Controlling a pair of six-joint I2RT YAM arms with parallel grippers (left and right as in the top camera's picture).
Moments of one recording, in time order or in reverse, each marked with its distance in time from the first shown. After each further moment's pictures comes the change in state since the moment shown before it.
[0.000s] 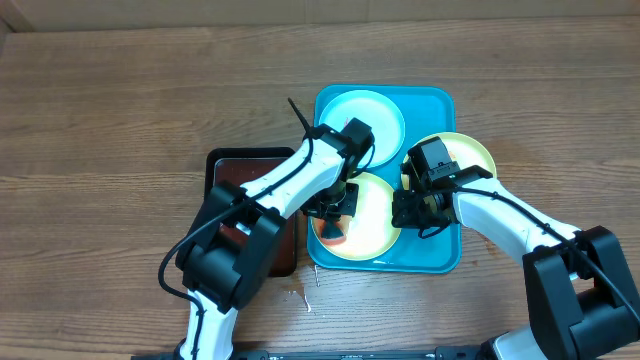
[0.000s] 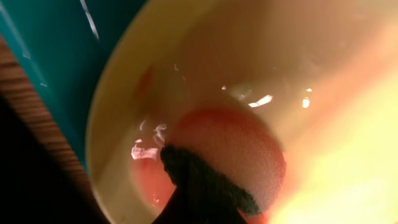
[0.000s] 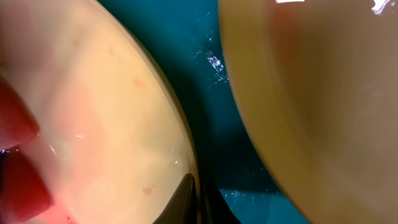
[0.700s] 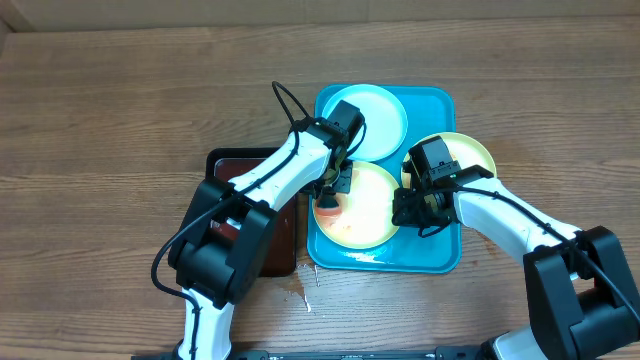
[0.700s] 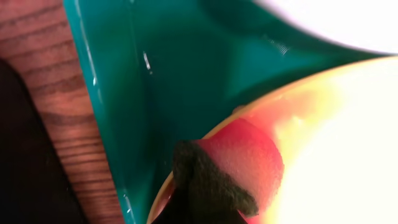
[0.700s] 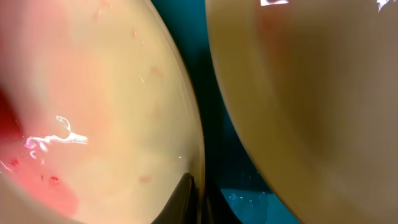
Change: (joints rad) left arm 0.065 -0.003 0.002 0.201 -0.069 0.032; right arm -0.002 0.000 0.000 0.003 0.002 0.026
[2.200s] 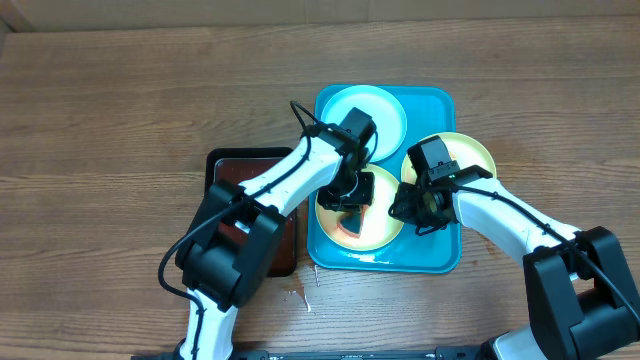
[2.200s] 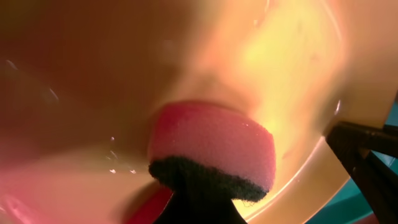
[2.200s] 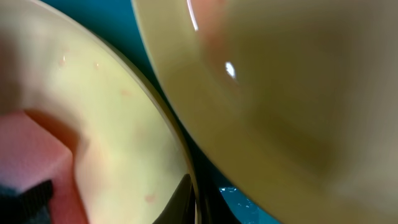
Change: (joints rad) left arm -0.060 0.005 0.003 -0.028 0.341 -0.040; right arm 0.002 0.000 0.002 0.018 0.069 0.230
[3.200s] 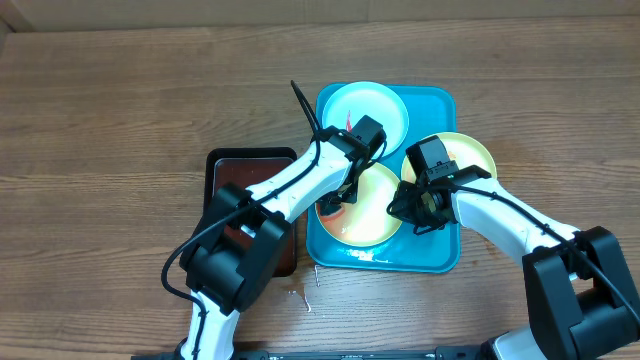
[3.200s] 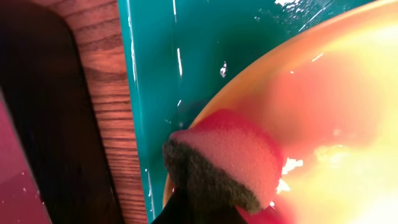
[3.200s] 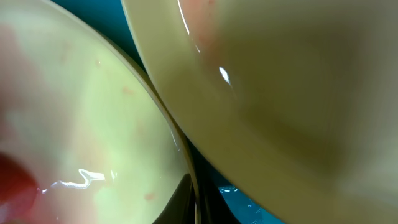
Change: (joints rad) left arm -0.036 0.000 0.012 -0.071 -0.550 -0.086; right arm 0.006 0.000 0.002 0.004 0.008 0.051
